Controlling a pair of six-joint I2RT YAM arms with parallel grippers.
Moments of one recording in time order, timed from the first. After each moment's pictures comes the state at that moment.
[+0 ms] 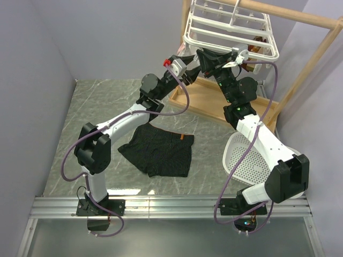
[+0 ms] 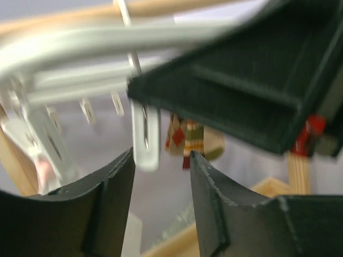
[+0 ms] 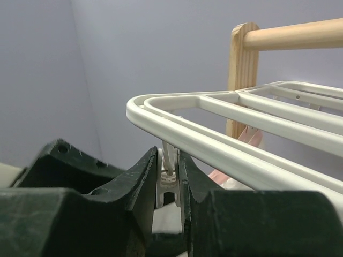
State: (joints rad) left arm -0.68 1.87 1.59 0.87 0.31 0.12; right arm 0.37 1.41 1.24 0.74 -0.20 0.18
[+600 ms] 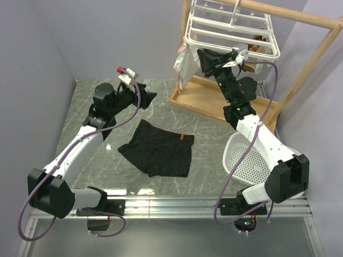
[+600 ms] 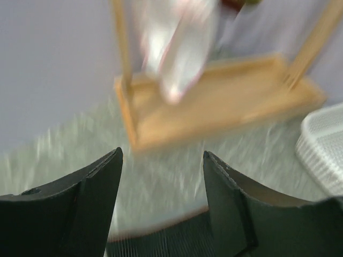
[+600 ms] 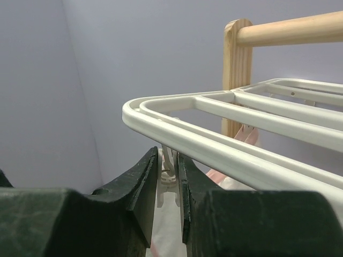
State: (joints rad) left arm -0.36 1.27 1.09 0.23 0.43 -0.04; right arm 0.37 1.41 1.24 0.73 -0.17 0.18
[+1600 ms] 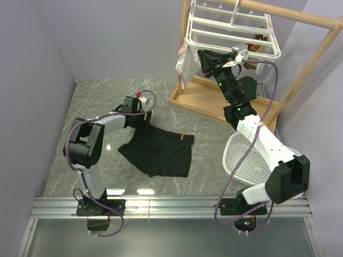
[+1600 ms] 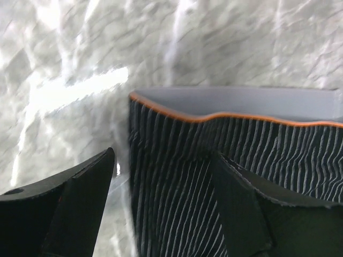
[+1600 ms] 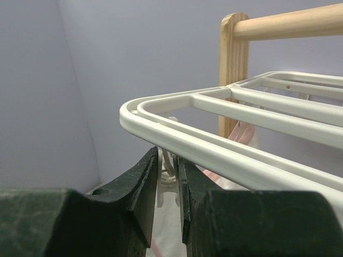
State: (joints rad) left arm -0.30 1.85 1.12 -0.18 0.11 -0.05; right arm 0.37 1.40 1.24 0.70 -0.16 0.18
